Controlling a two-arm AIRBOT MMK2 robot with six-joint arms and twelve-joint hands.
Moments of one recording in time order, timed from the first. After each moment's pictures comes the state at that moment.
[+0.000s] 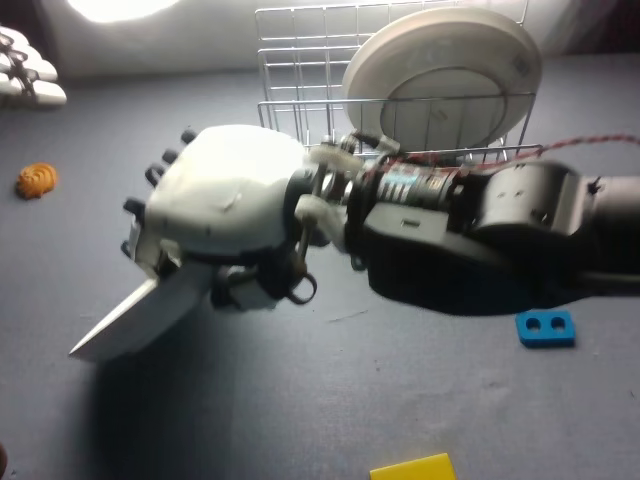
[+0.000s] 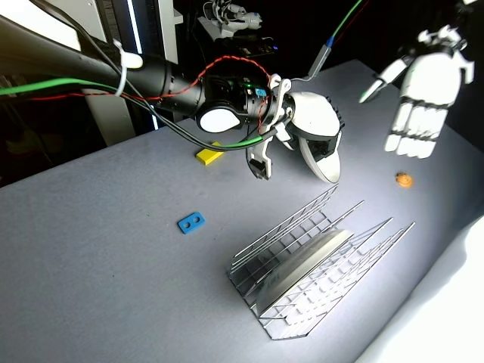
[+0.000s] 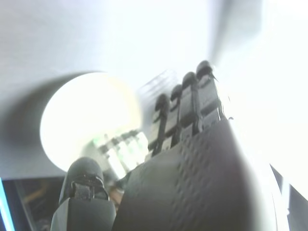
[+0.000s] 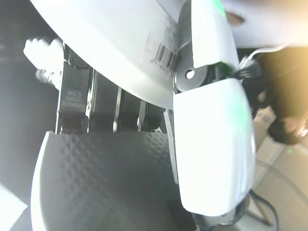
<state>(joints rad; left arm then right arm) 0.48 -0.86 1.71 1.66 -0.93 -0.31 -0.46 -1.52 1.14 0.03 0.31 -1.20</state>
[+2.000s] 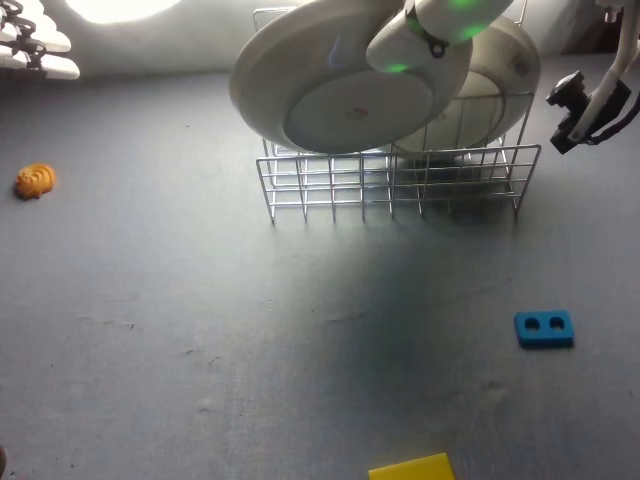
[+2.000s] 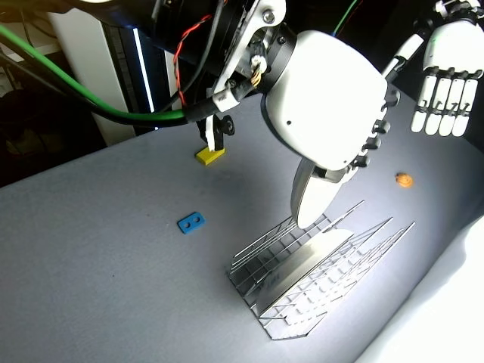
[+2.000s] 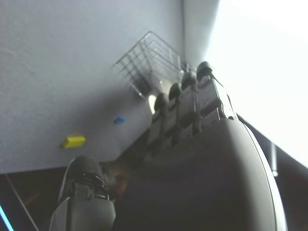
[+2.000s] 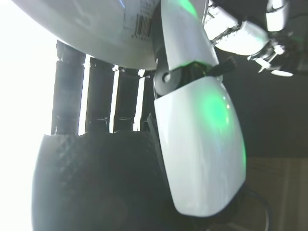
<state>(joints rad) 0.27 -0.79 1.63 1.79 -0.98 -0.36 -0.03 -1.11 1.04 -0.57 -0.24 0.16</state>
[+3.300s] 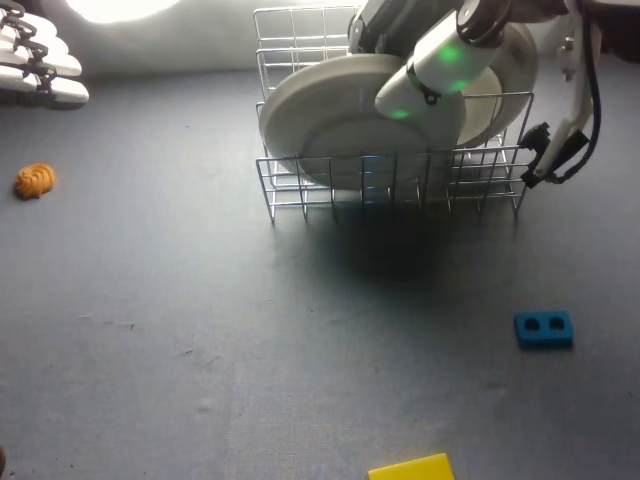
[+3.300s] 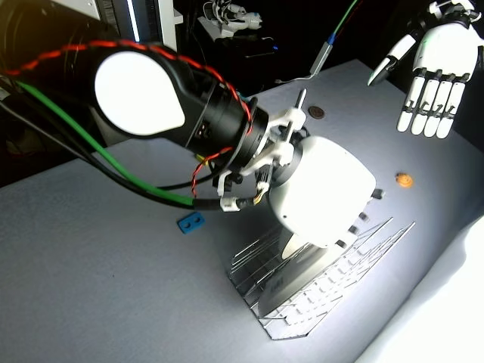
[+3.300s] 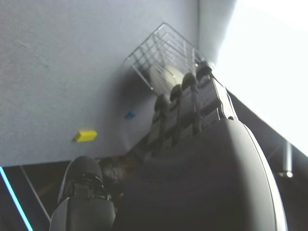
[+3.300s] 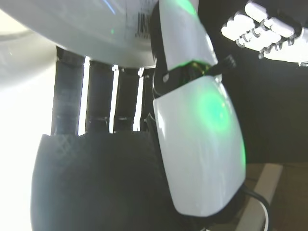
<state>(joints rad) 0.28 -0.79 1.61 1.82 -1.02 -0.36 -0.21 -1.23 1.27 -0.45 -0.14 0.17</state>
